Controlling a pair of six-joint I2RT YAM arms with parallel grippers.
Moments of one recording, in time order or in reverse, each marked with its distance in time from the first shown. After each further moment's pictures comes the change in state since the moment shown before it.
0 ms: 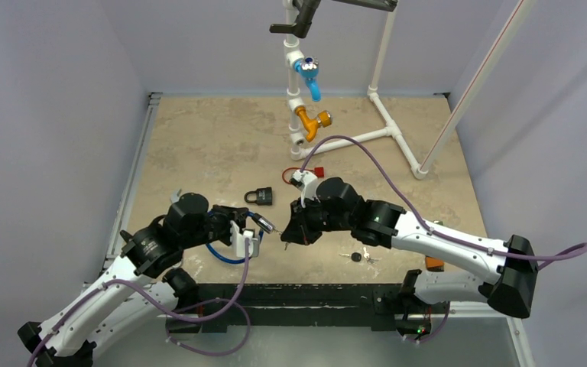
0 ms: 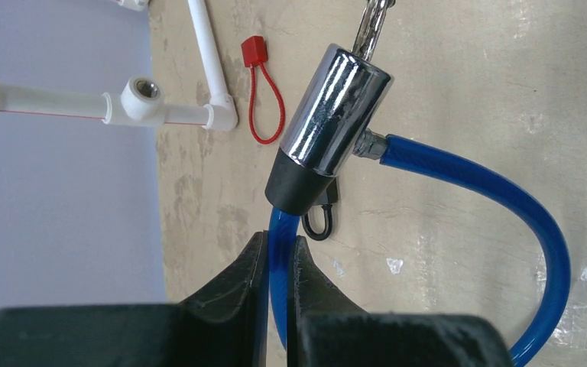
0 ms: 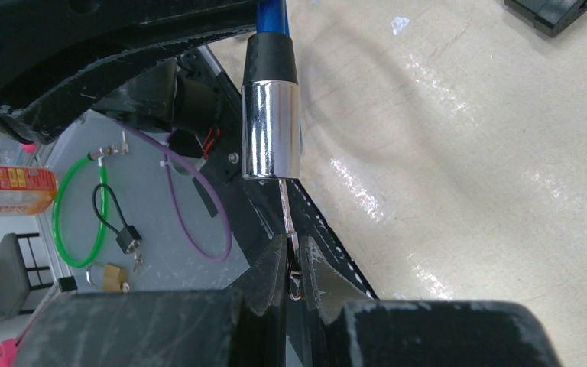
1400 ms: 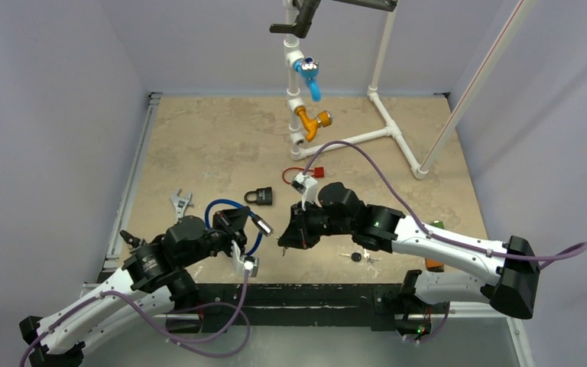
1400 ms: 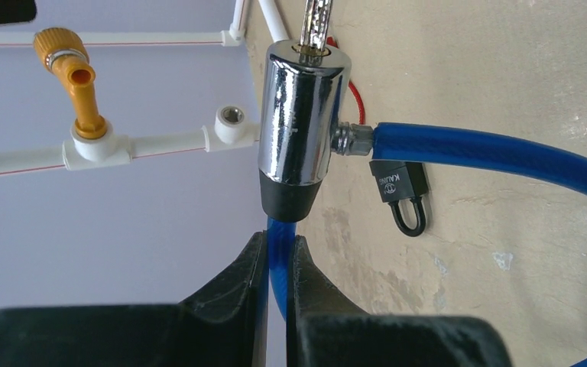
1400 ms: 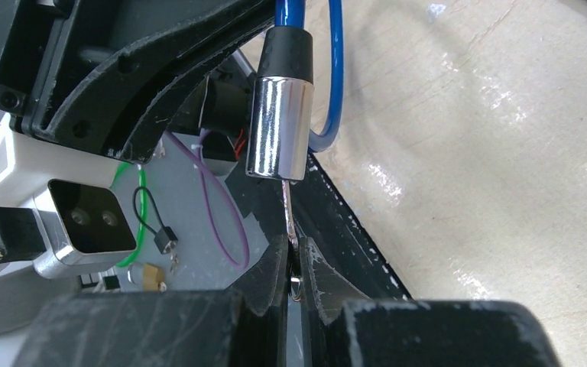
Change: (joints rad) left arm -0.175 -0.173 -0.189 0.179 -0.235 0.283; right arm 0.013 -0.024 -0.072 0.118 -0.026 0.116
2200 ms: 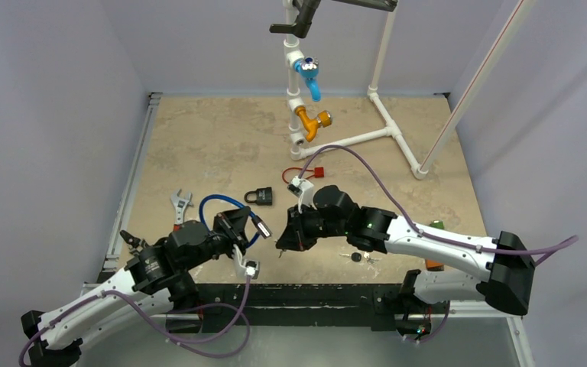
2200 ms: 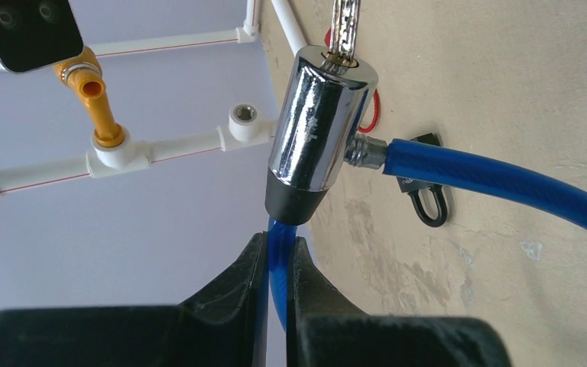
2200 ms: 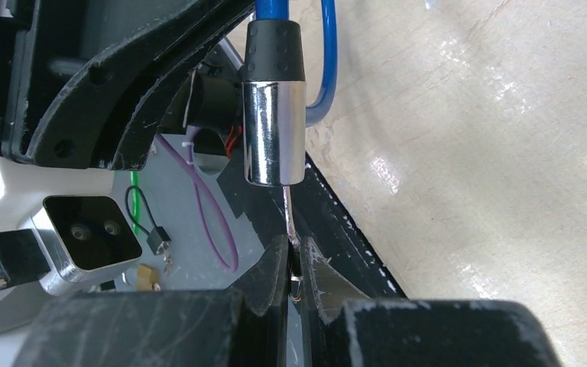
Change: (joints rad) left arm -0.056 -0.020 -0.044 0.040 -0.066 0.081; right arm 0.003 0.034 -0.034 0.052 -0.011 0.011
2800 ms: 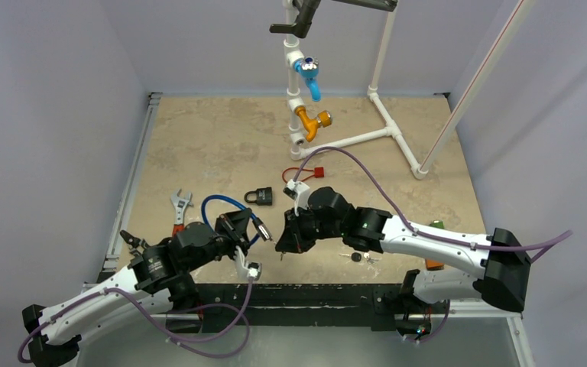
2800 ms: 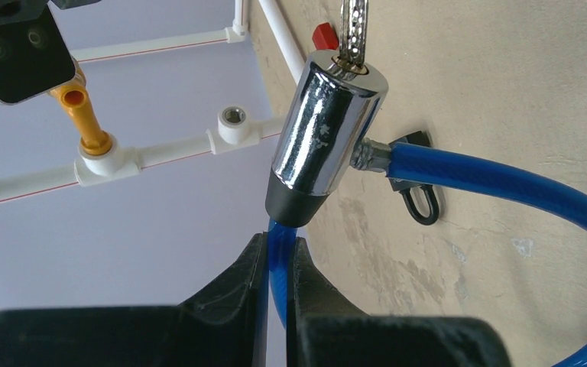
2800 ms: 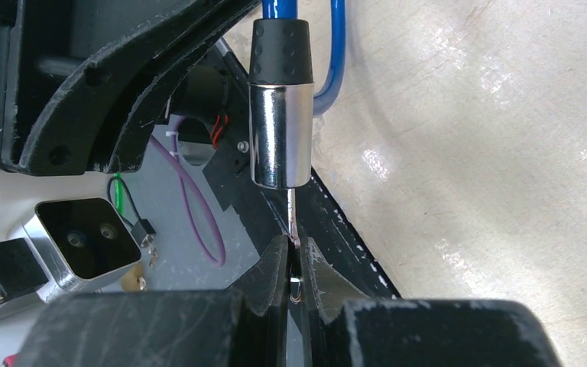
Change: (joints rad) left arm -0.044 0.015 -0.022 0.002 -0.043 0.011; right arm 0.018 0.039 0.008 -0.014 0.014 -0.029
